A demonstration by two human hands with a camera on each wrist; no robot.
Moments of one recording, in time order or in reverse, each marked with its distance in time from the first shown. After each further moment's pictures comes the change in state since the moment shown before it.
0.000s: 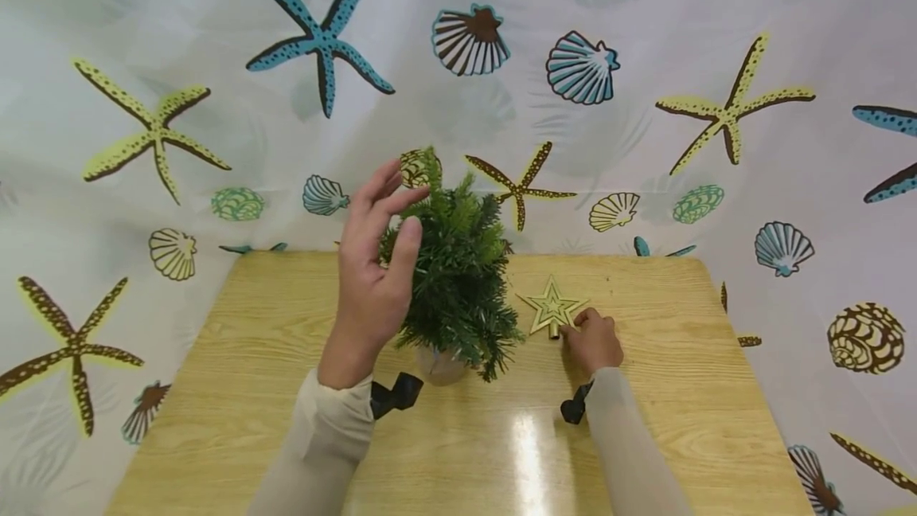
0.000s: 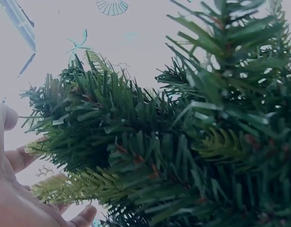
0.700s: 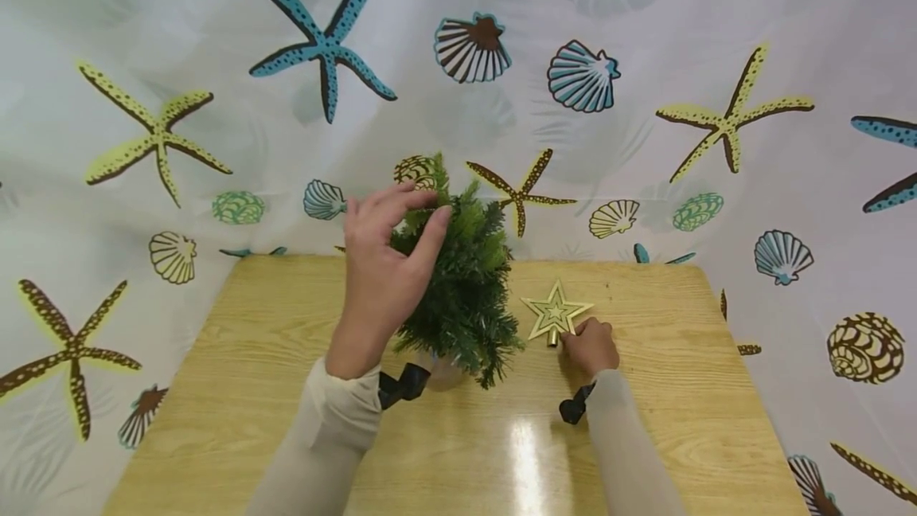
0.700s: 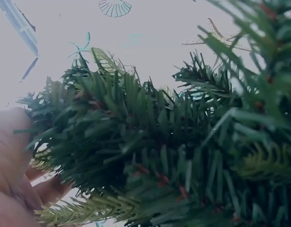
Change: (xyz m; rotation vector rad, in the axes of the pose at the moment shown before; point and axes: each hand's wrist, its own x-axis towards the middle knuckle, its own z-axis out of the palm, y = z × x) left_hand 0.014 0.009 0.008 0.272 0.005 -0.131; right_hand 0.005 -0.007 -0.004 0.024 -0.051 0.026
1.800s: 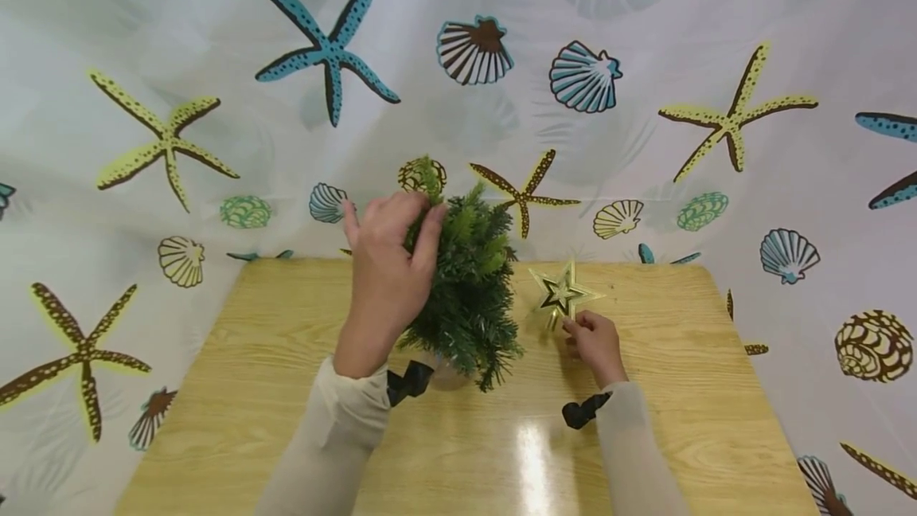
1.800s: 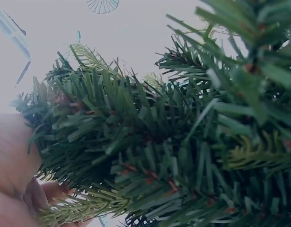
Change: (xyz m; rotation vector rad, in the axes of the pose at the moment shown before) left_hand 0.002 0.001 0.001 0.219 -0.036 0.020; right_hand -0.020 -0.025 -0.011 0.518 -0.015 -0.040
